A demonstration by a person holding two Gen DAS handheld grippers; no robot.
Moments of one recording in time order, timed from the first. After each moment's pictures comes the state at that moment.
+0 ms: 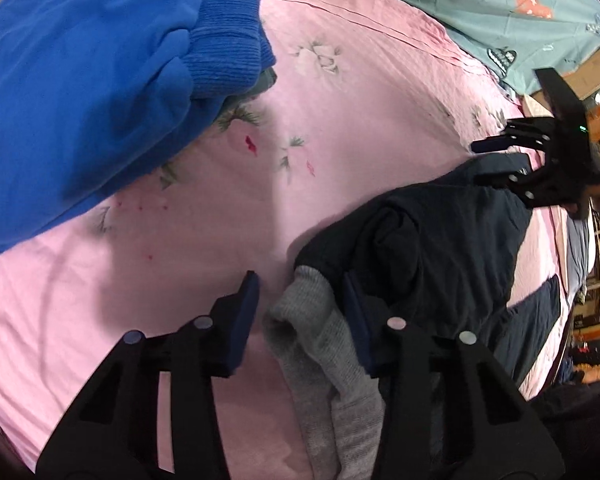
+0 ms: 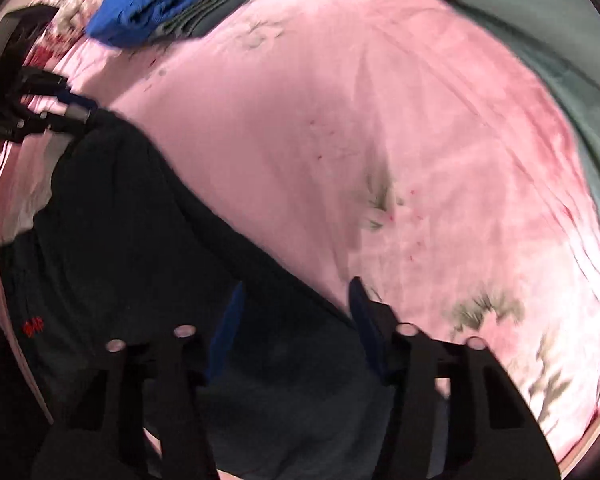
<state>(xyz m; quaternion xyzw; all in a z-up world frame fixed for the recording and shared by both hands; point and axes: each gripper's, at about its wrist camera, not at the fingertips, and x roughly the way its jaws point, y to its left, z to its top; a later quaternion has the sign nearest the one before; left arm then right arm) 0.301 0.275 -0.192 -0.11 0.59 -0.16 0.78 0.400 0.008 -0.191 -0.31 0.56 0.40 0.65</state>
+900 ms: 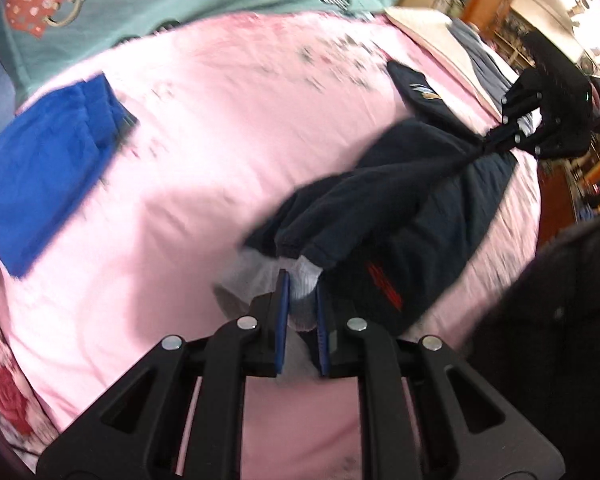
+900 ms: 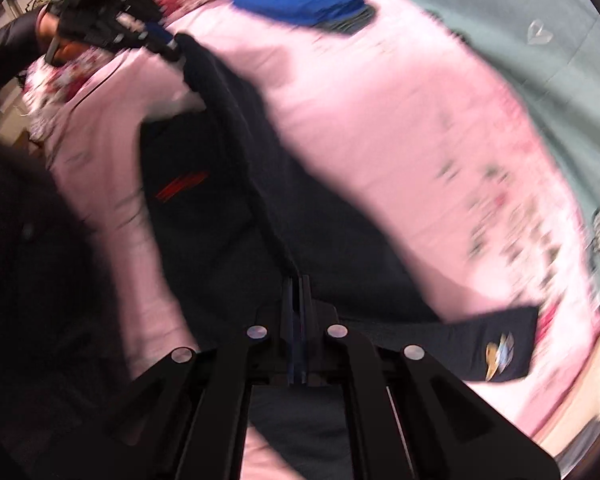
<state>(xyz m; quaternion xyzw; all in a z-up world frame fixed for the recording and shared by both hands) 0.134 0.218 -0.098 0.08 0.52 -0.31 0.79 0.113 -0.076 -0.095 -0.31 0.53 0.40 0.68</state>
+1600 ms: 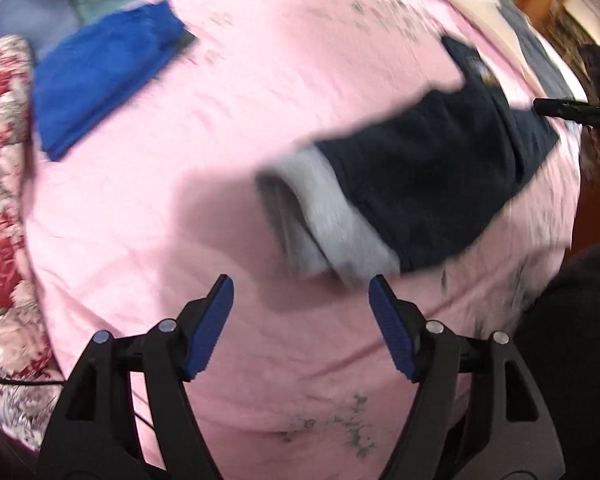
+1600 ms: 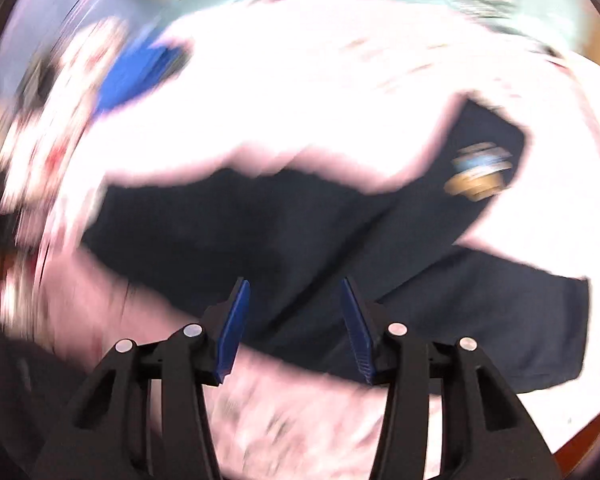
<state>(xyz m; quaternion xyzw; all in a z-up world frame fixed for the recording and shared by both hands) 0.087 0.255 -0.118 0.07 0.55 -0.19 0.81 0.110 -0.192 -0.097 0.04 0.52 0.10 0.85</state>
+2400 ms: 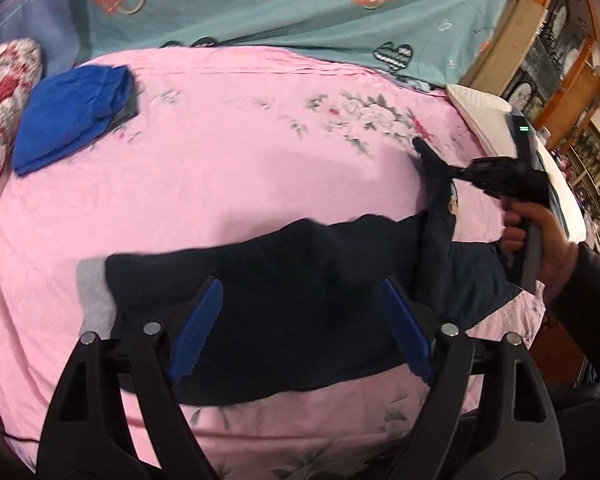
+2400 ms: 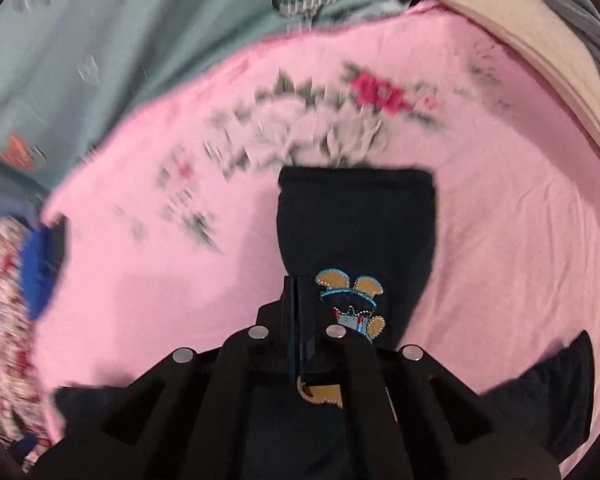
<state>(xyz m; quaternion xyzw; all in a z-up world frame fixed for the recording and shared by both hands) 0.095 0.064 -0.062 -0.06 0.48 -0.14 0.87 0.200 -0.329 -0.122 0.24 0.46 0.03 0.86</state>
